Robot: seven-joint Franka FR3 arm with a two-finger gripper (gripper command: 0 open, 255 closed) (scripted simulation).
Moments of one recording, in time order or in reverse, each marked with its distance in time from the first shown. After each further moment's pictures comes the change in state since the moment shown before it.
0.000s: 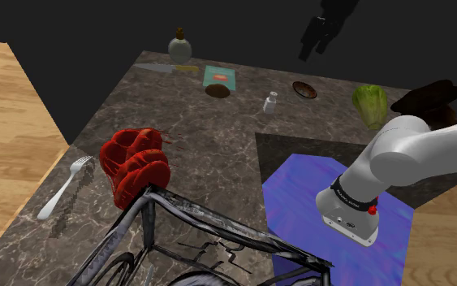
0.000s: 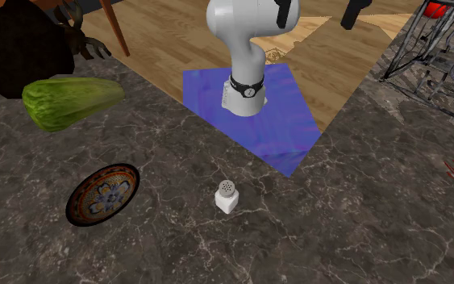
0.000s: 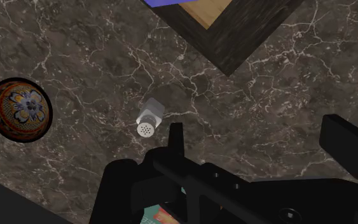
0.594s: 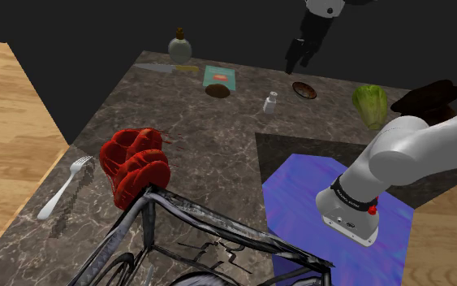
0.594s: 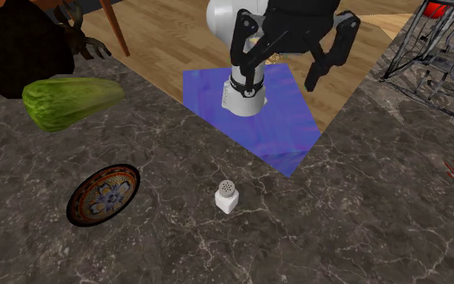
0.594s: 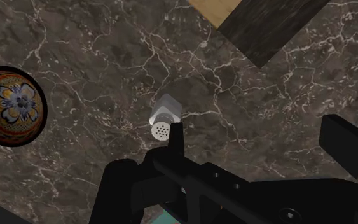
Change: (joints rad) arm -0.030 0.142 -0.087 -0.084 -0.045 0.190 -0.088
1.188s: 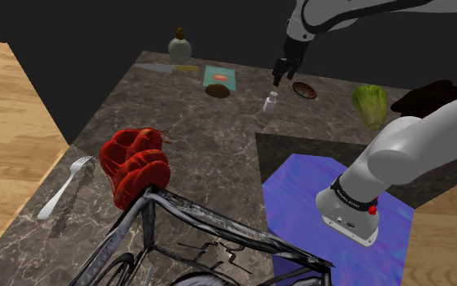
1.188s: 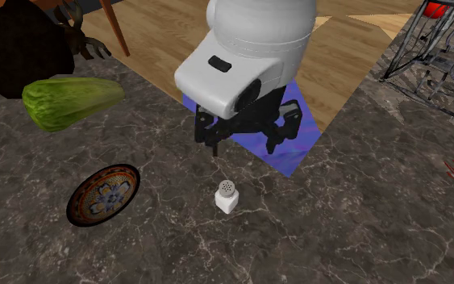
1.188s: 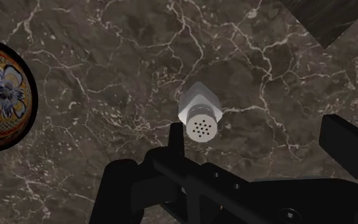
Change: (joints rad) arm -0.033 0.265 -0.106 -0.010 -0.032 0.231 -0.115
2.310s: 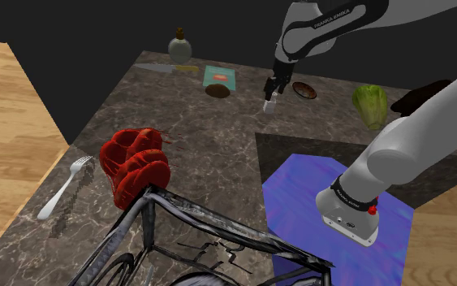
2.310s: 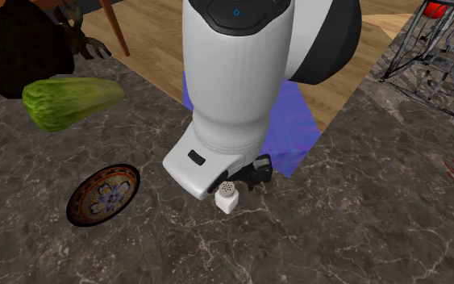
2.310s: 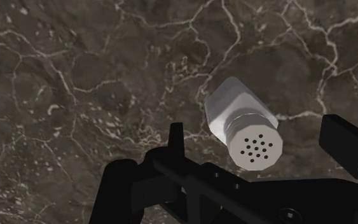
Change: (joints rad) arm -0.010 0.234 -0.055 -0.017 0.013 0.226 -0.069
